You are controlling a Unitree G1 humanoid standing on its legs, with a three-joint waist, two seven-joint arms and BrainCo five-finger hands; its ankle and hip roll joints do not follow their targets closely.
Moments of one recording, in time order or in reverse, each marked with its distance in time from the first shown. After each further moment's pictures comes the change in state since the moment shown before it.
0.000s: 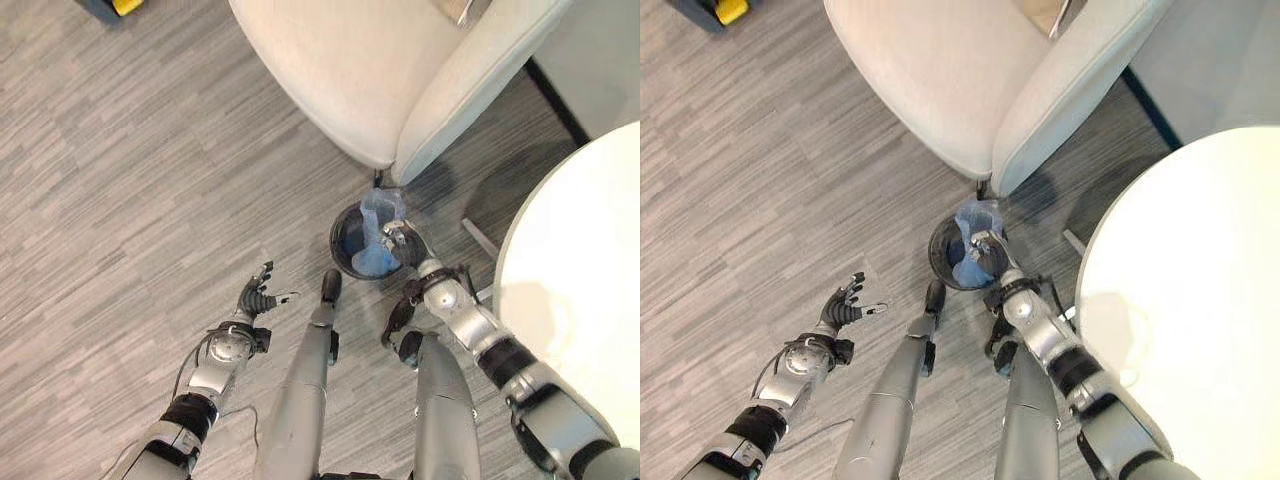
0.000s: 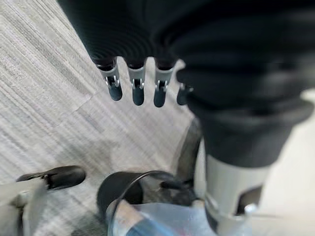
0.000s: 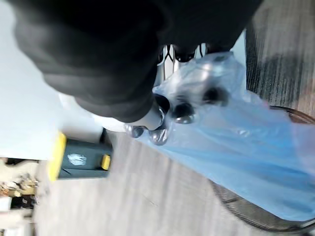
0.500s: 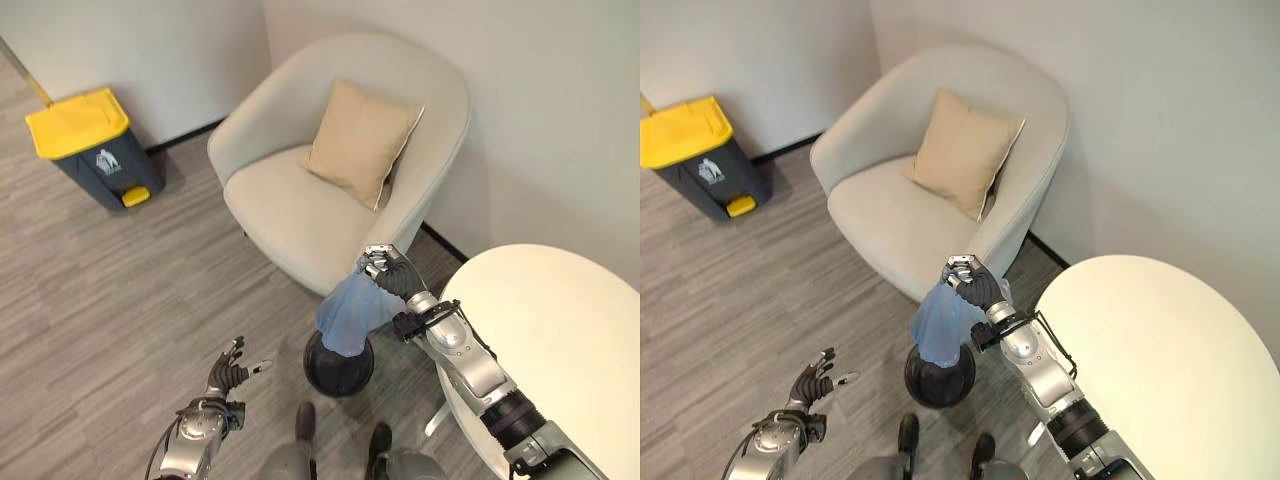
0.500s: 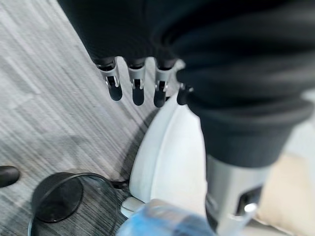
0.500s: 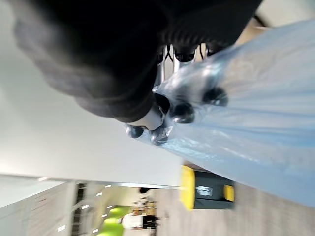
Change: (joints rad) left arm 0.290 -0.030 0.103 -0.021 0.002 0.019 -0.042; right arm 0.167 0.021 -0.033 -0.341 0.230 -0.060 0.188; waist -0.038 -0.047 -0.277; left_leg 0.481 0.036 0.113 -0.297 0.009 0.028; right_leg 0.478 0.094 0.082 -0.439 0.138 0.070
